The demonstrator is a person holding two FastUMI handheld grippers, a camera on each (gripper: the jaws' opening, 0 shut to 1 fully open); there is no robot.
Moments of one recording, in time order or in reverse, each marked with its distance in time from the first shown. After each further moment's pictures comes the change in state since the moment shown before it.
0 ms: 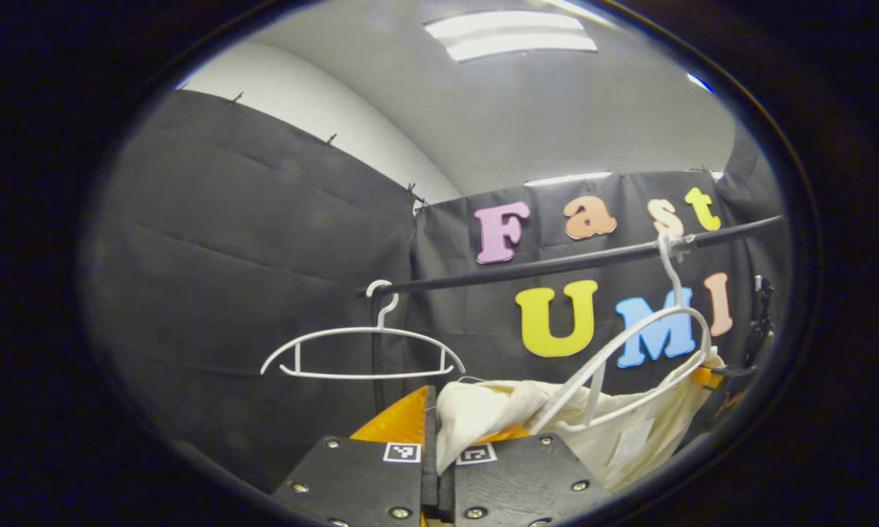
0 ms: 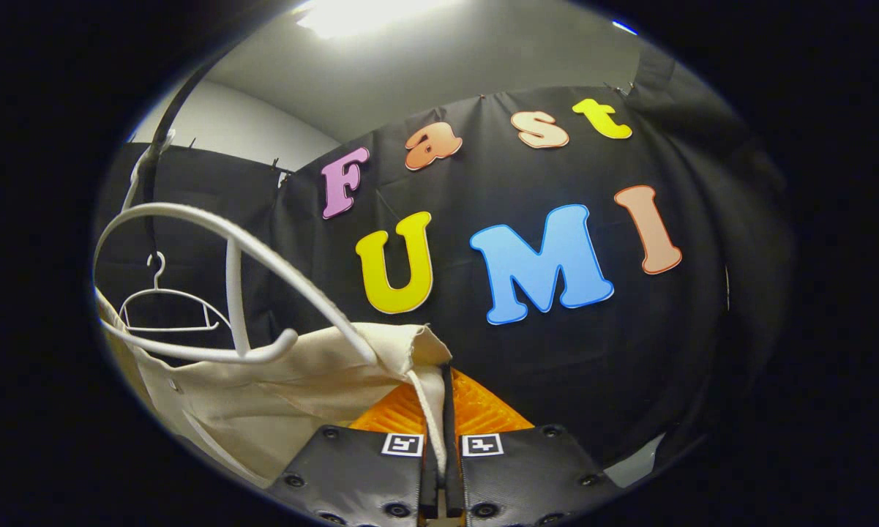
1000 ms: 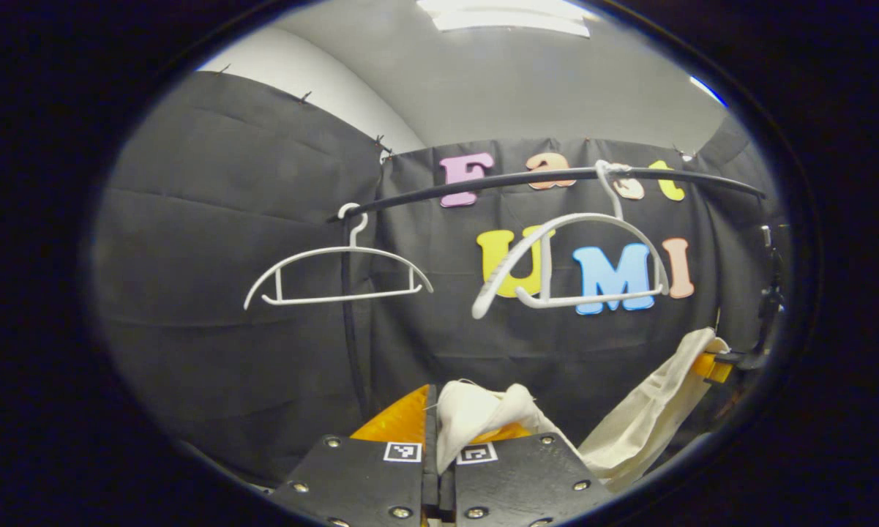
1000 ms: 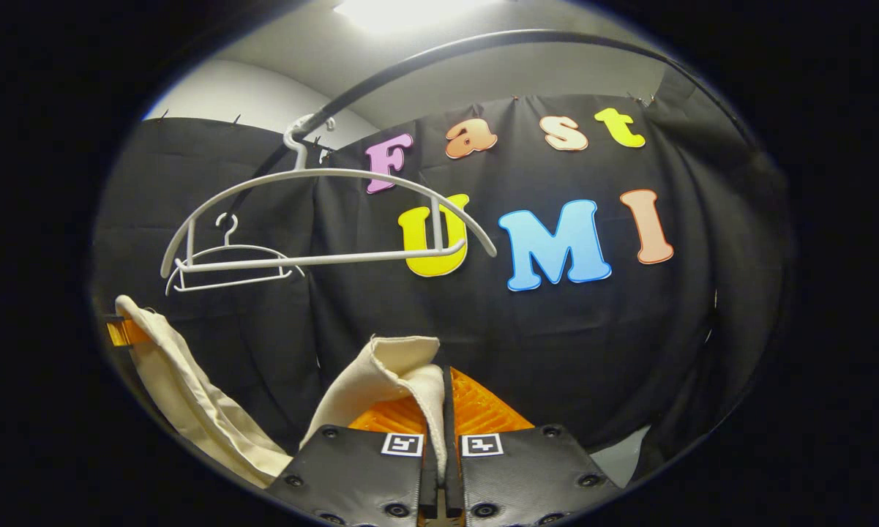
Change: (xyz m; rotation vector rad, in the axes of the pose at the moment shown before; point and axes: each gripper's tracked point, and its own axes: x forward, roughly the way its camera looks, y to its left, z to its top) left arm -0.072 -0.042 -0.082 -0.062 0.213 -0.229; right arm -0.167 0.076 -0.032 -0.047 0.091 0.063
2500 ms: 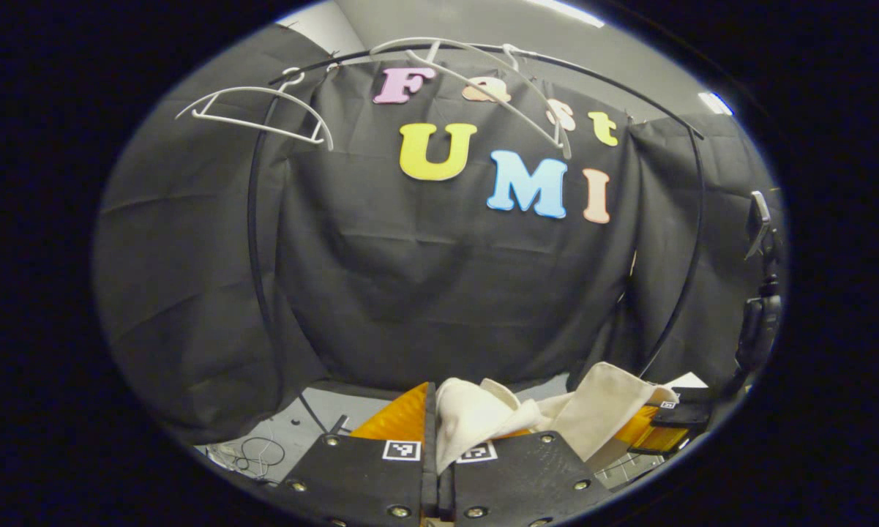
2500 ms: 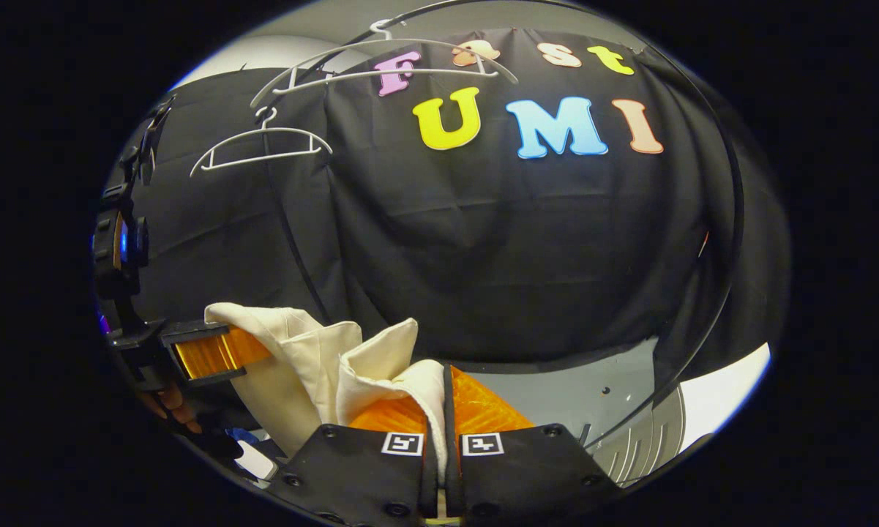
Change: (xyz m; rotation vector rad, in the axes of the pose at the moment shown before) left arm -0.072 -0.089 -0.257 -0.072 0.363 -0.321; right arm -0.135 0.080 -0.249 0.047 0.422 -0.016
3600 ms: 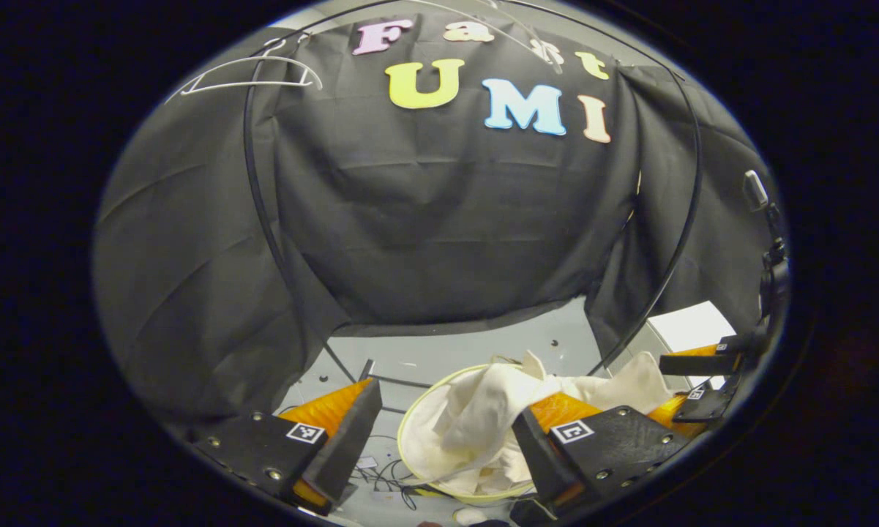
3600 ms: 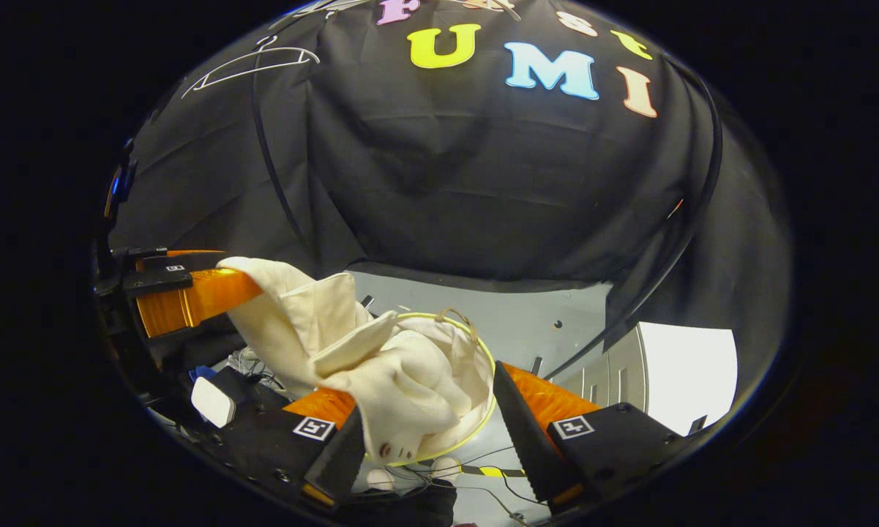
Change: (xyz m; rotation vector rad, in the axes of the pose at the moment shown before) left arm -0.027 0.039 -0.097 0.110 0.282 0.029; right arm -0.038 -0.030 -0.110 -0.091 0.371 -0.166
